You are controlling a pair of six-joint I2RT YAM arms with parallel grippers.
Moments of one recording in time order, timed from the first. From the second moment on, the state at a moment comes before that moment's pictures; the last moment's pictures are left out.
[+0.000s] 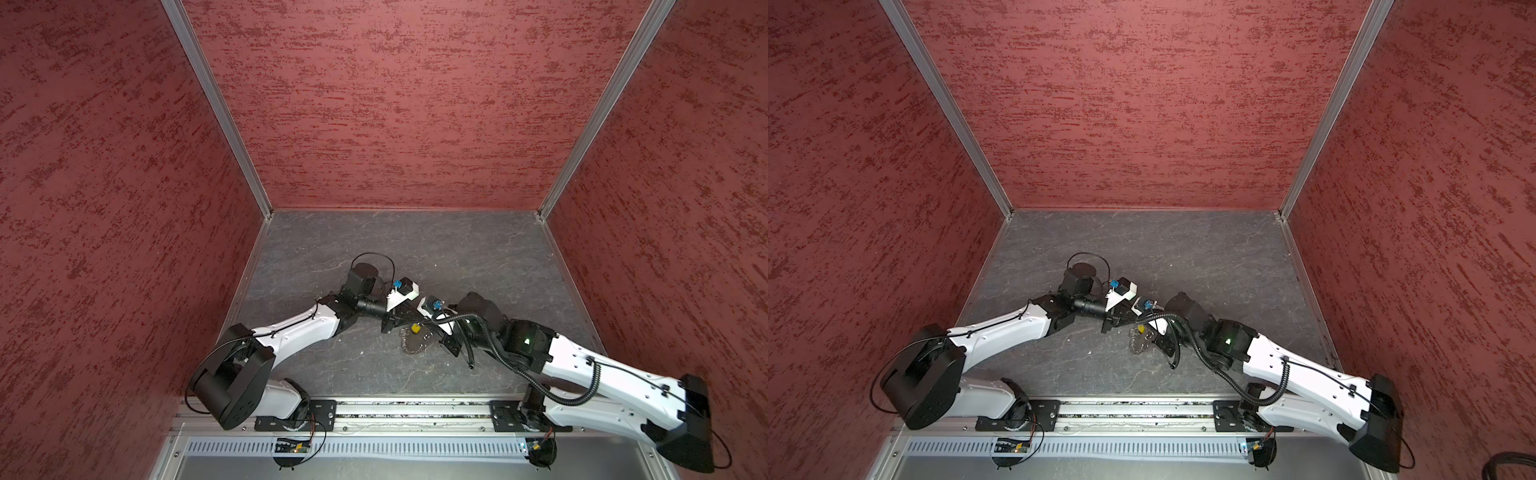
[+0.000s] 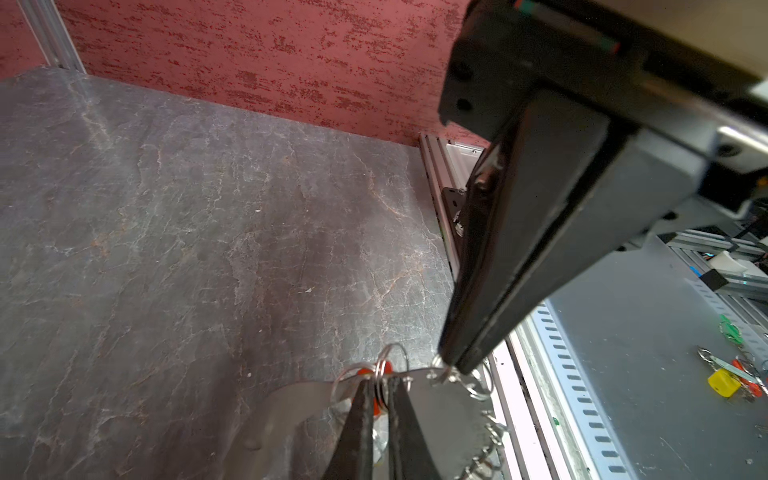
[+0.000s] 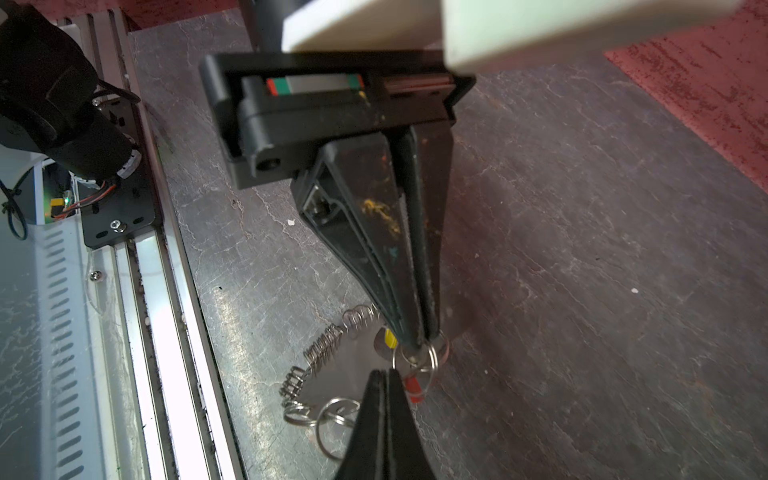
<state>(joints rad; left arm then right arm) -0.62 1.39 0.72 0.13 0.96 0.22 1.01 0.98 0.79 -0.44 -0.02 -0.08</state>
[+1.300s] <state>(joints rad) -0.60 1.35 0.63 0.47 1.11 0.07 0.87 0.83 0.44 0.23 -0.24 0.15</state>
